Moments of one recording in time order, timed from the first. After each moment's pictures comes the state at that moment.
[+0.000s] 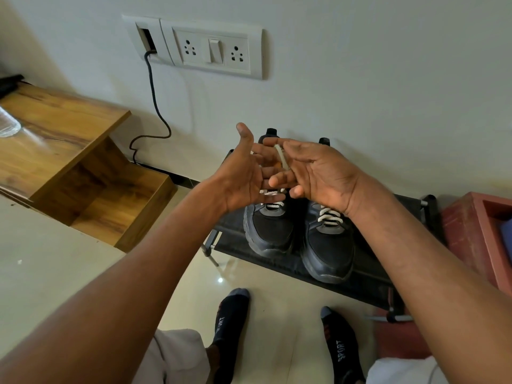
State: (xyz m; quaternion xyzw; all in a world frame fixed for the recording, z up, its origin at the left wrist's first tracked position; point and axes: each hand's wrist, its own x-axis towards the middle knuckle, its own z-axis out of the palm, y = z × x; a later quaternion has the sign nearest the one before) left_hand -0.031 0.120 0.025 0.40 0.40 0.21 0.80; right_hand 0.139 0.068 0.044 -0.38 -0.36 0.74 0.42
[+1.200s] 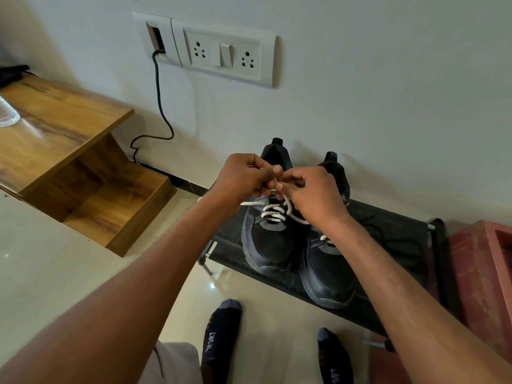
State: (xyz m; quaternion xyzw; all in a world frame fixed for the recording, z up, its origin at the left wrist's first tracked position) left_hand -0.032 0.134 0.004 0.56 0.51 0.33 0.57; right_hand 0.128 0.078 -0.004 -0.67 -0.57 0.30 0.37
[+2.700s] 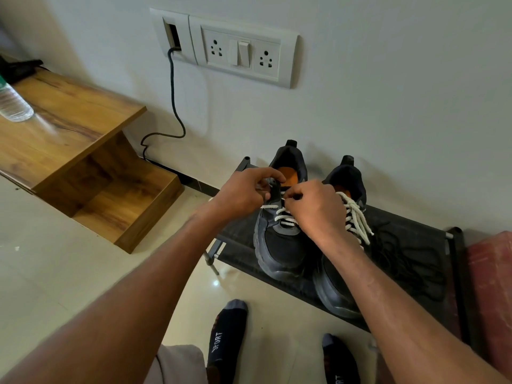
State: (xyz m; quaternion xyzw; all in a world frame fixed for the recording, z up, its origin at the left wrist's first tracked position) left_hand -0.063 0.144 -0.018 0.76 0.50 0.17 0.38; right_hand 0.100 0.085 -0.024 -0.76 -0.60 0.15 0.22
